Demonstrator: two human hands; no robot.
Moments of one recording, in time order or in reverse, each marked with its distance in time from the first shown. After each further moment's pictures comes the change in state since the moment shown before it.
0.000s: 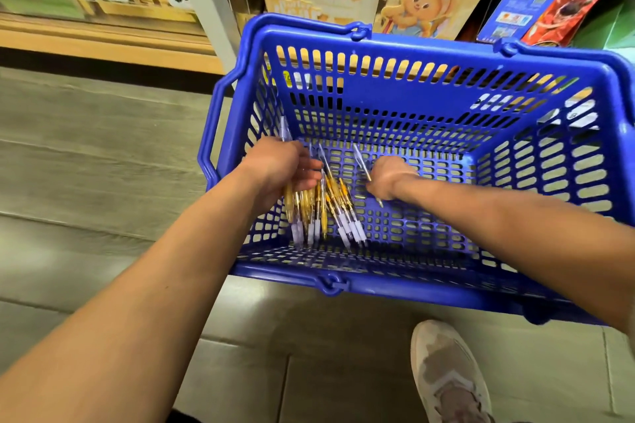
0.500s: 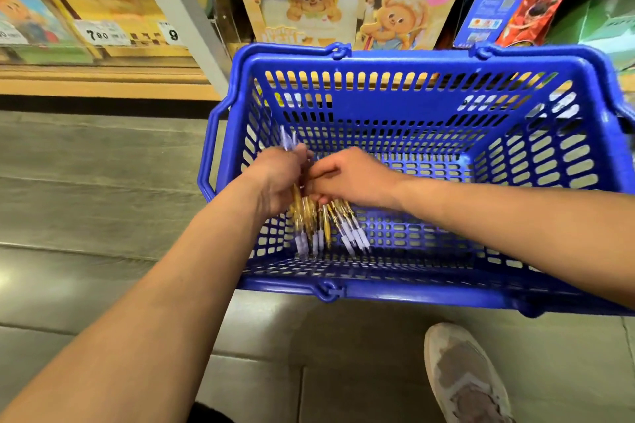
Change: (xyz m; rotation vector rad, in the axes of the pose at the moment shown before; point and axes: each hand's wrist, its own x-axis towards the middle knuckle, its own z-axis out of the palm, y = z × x) left_hand -0.007 0.016 0.018 -0.141 -0.062 -0.067; right_hand -0.065 -0.046 -0.027 0.843 -0.183 -0.579
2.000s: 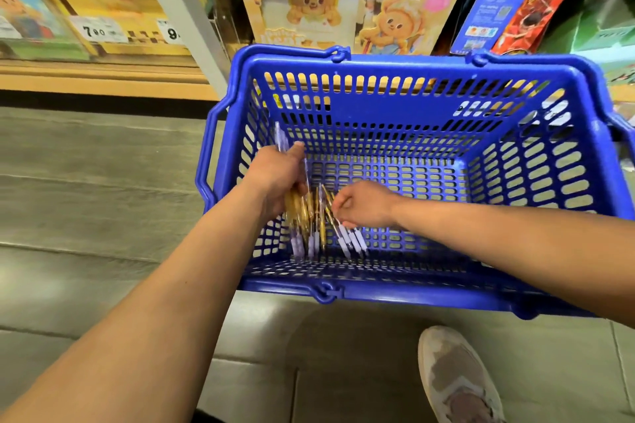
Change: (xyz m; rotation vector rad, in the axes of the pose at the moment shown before) left_hand 0.007 -0.008 -0.004 0.102 0.116 0.148; right_hand -0.013 0.039 -0.002 -0.406 -0.007 0.316
